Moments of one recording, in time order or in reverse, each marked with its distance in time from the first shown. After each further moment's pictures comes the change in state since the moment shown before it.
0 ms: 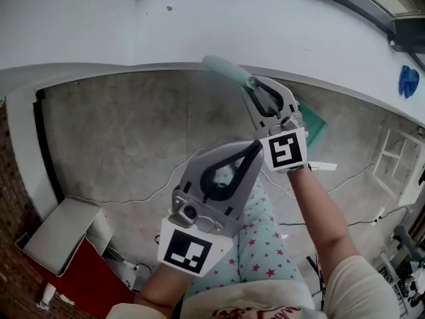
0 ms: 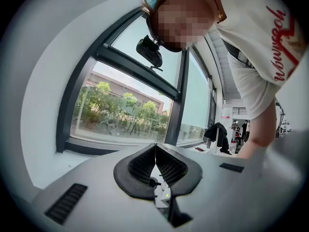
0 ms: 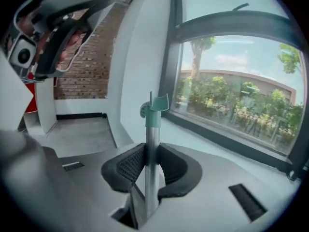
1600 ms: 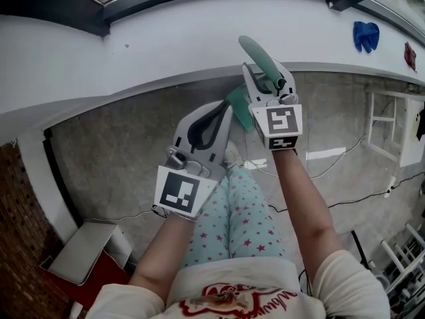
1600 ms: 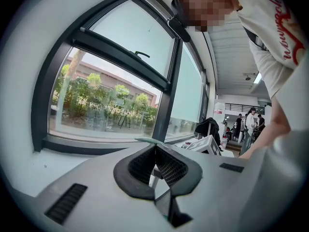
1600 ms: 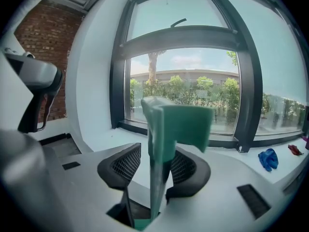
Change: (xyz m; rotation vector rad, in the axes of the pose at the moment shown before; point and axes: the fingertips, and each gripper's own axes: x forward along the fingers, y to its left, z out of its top) left arm 0.082 -0.084 0.011 0.000 0.062 -0.083; right arm -0.147 -0.145 0.001 0.318 -0.015 -0.411
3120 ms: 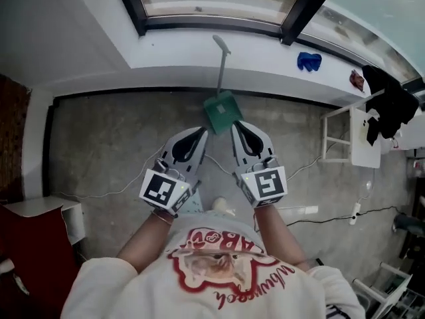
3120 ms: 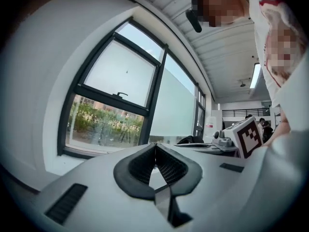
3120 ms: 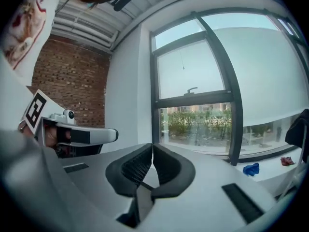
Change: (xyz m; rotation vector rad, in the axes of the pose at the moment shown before) left arm -0.262 -0.307 0.076 0.076 -0.164 0.064; right arm -0.479 0.123 0.126 -0.008 -0.304 0.228
